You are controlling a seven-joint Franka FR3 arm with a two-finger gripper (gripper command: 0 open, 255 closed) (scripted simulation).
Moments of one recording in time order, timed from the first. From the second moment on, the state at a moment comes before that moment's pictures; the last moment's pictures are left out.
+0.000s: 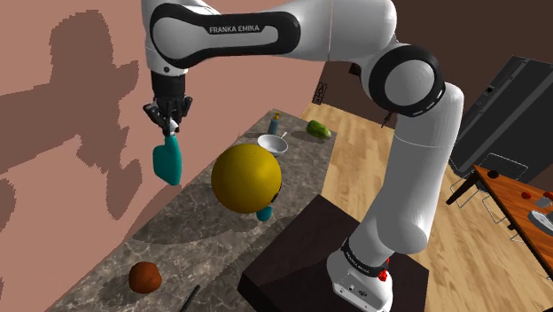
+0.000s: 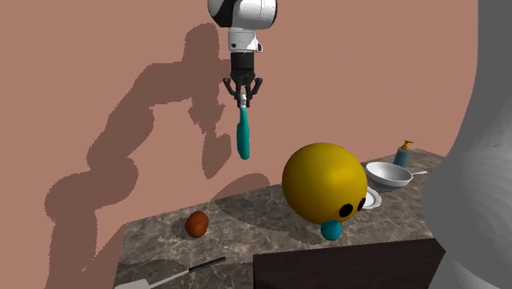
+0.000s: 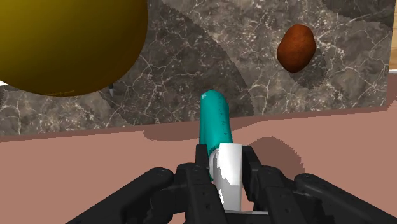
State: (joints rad) arm 0.15 0.32 0.28 -1.55 -0.09 1.86 0.26
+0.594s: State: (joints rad) arm 0.16 0.32 0.28 -1.43 -0.09 1.74 0.26
